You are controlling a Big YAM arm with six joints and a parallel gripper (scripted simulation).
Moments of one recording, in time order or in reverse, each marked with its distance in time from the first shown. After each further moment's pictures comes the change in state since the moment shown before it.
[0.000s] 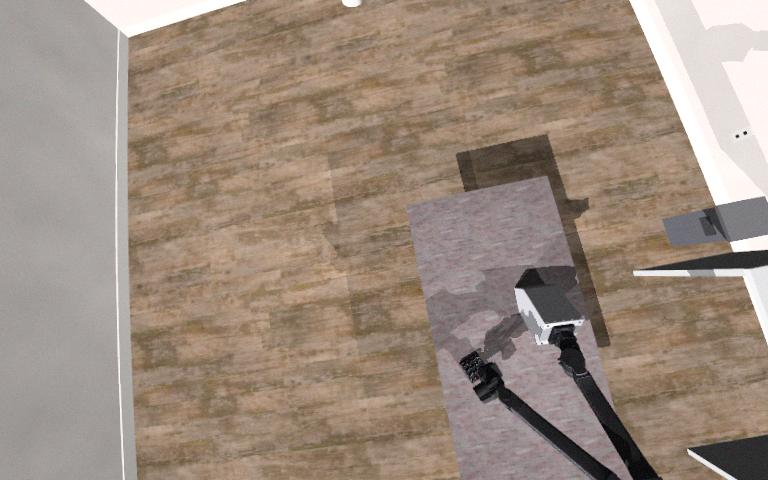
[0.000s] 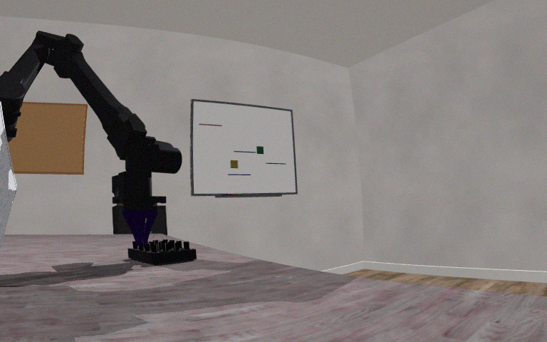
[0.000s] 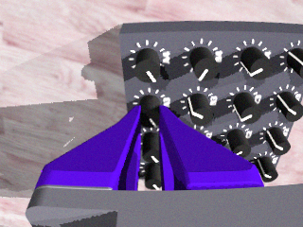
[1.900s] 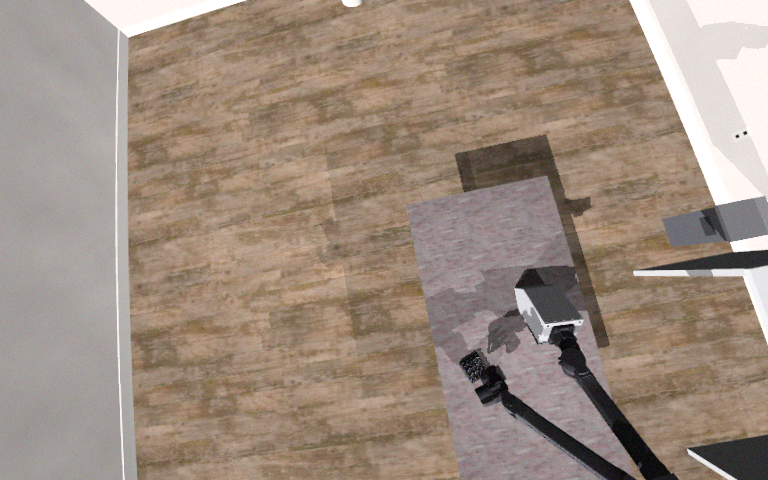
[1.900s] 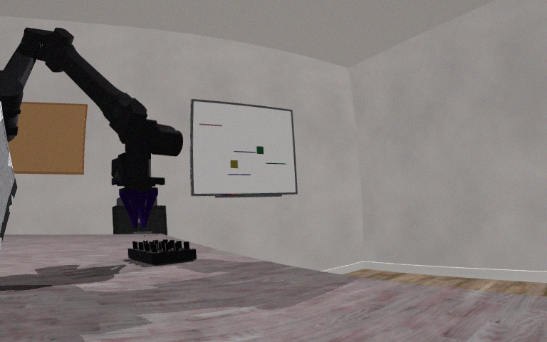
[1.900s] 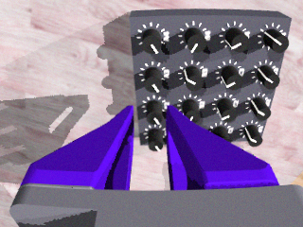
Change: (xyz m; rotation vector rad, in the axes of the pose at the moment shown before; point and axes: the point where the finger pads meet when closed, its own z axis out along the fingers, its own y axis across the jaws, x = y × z) arm 0.000 0.002 -0.037 -0.005 -0.001 0.001
